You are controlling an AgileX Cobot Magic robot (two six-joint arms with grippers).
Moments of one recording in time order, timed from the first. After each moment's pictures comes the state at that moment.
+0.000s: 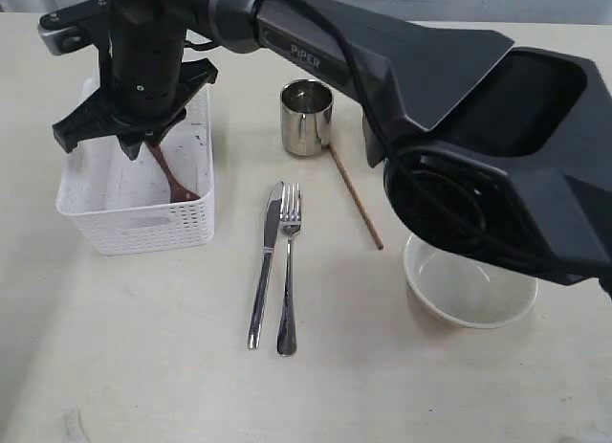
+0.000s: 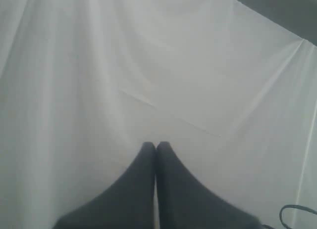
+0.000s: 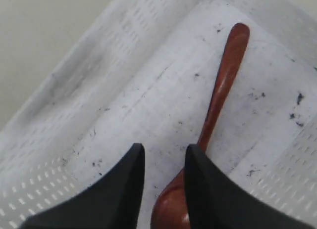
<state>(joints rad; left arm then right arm) -0.25 0.42 -0.27 -0.22 -0.47 -0.09 0.91 2.46 -2.34 0.11 1.15 0.01</state>
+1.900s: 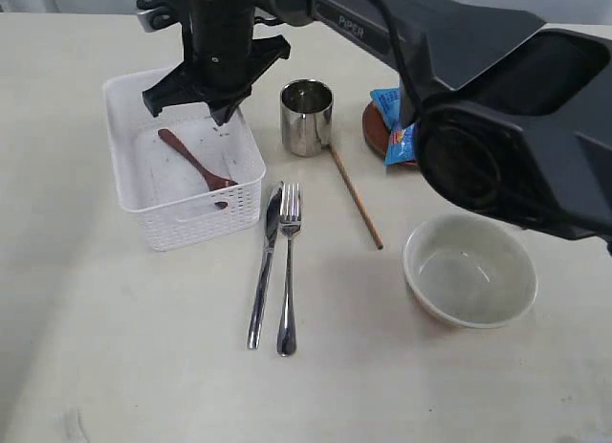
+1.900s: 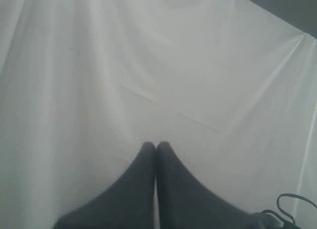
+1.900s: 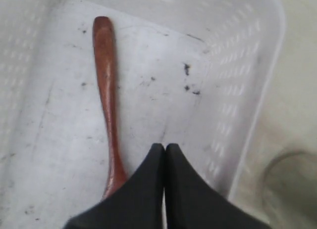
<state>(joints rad) -0.25 0.42 -0.27 -0.22 -0.45 -0.09 0.78 2.48 -2.34 0.00 1.22 0.09</state>
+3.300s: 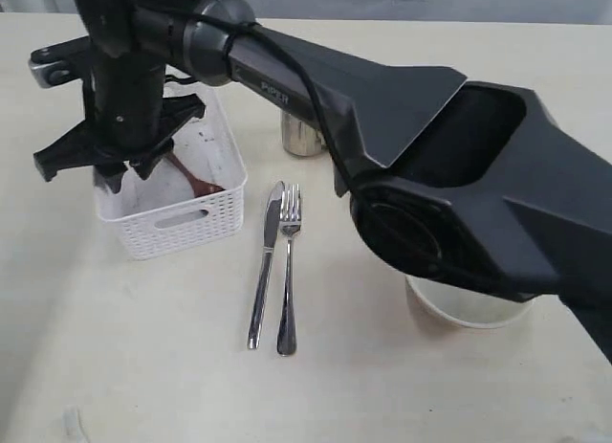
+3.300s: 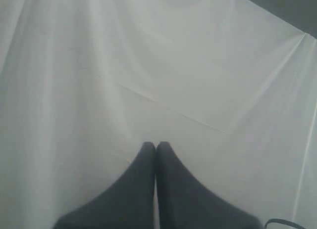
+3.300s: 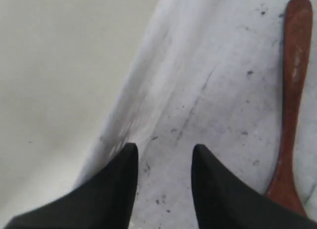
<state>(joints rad) -0.25 0.42 -0.27 -0.22 -0.45 -0.09 0.95 2.54 -2.42 0.15 1.22 0.12</state>
